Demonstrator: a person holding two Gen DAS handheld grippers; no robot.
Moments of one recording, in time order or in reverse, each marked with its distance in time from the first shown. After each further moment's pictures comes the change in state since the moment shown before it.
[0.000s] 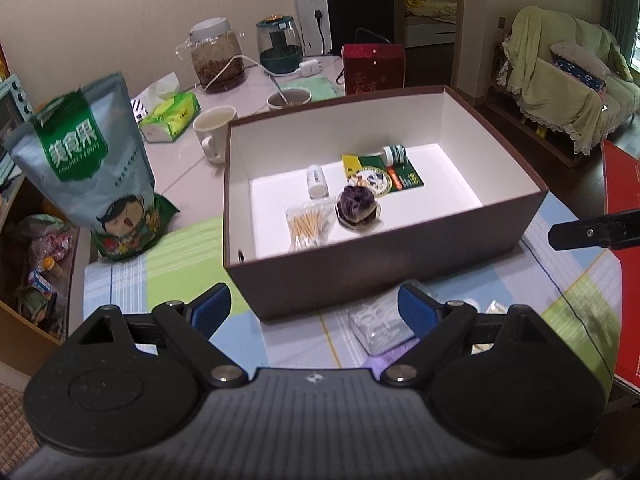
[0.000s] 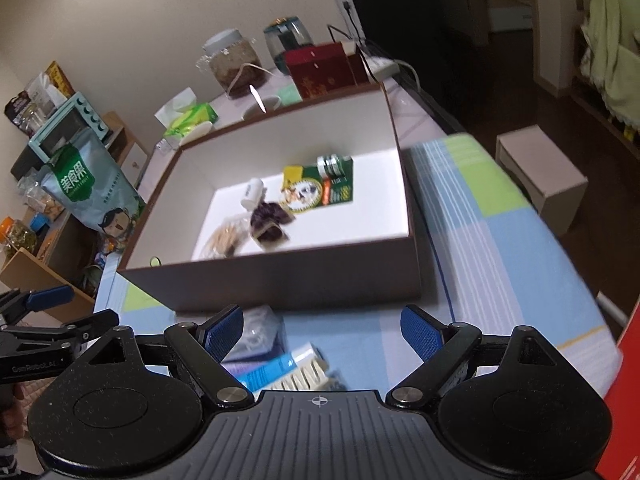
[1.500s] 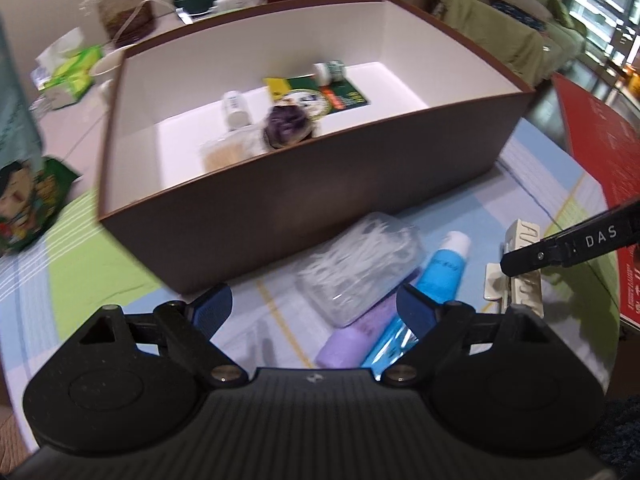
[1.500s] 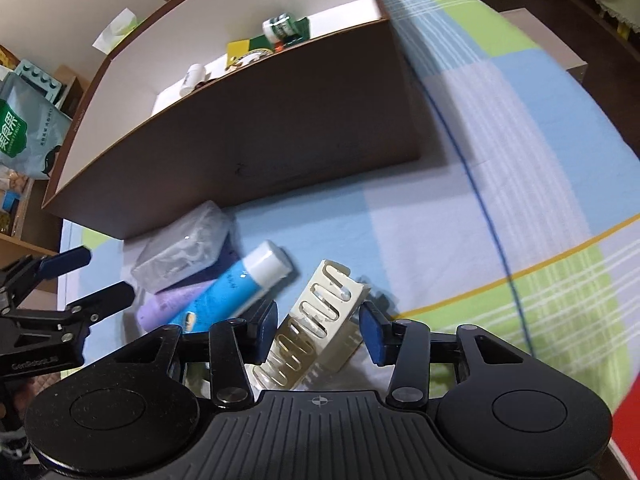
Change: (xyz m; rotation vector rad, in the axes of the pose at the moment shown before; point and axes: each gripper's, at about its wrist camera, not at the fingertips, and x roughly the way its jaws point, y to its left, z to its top) left arm 0.095 -0.019 -0.028 0.138 0.134 -0.216; right arm 0.079 -0.038 -0.040 0.140 0.281 -0.036
